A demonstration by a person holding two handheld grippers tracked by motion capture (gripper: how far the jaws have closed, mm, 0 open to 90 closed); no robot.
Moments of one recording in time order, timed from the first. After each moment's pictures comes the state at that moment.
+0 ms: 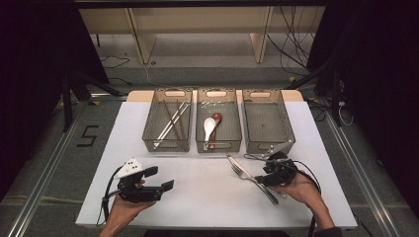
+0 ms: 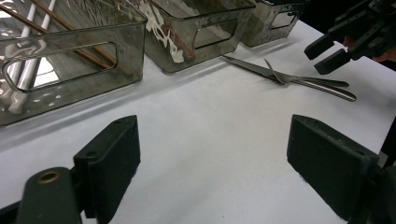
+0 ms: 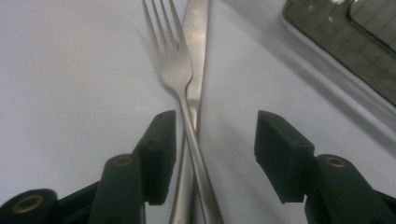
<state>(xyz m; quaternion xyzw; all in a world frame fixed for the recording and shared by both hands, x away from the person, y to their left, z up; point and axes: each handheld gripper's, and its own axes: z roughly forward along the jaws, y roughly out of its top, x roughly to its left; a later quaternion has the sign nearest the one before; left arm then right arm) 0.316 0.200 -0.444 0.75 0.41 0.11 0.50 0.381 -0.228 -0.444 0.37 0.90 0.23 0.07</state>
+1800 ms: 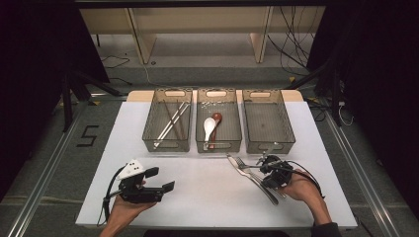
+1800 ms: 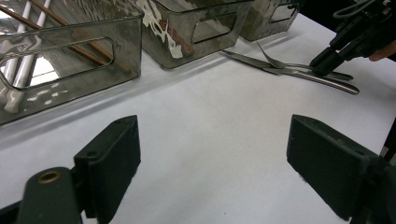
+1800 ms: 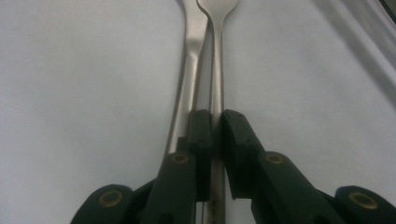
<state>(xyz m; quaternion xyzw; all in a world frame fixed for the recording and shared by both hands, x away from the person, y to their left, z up) 0.317 0.198 -0.447 0.76 0.40 0.11 0.49 0.383 -0.216 -0.453 0.34 0.93 0.11 0.05</state>
